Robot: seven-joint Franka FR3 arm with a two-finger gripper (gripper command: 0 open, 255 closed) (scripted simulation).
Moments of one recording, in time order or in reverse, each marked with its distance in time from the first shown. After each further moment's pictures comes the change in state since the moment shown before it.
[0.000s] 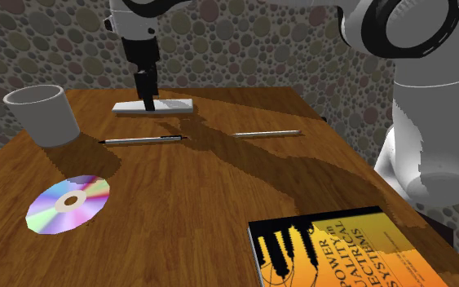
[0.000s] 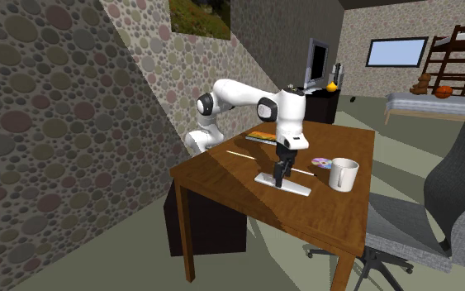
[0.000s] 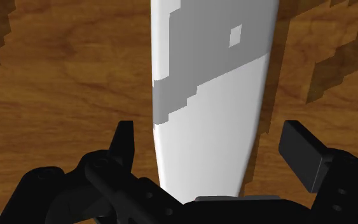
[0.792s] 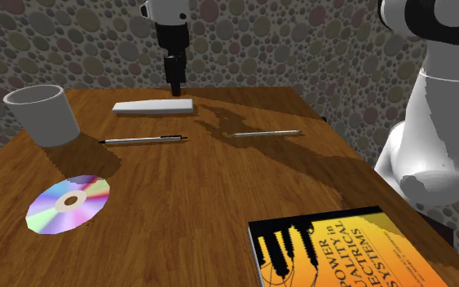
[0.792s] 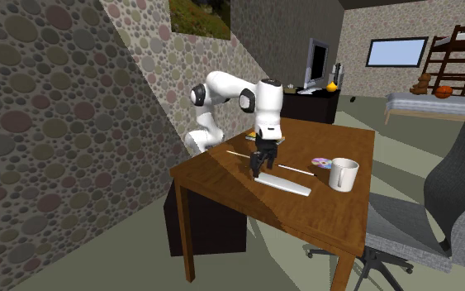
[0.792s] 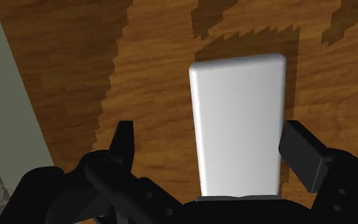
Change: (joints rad) arm -0.069 -0.200 -0.043 -0.213 0.036 0.011 0.038
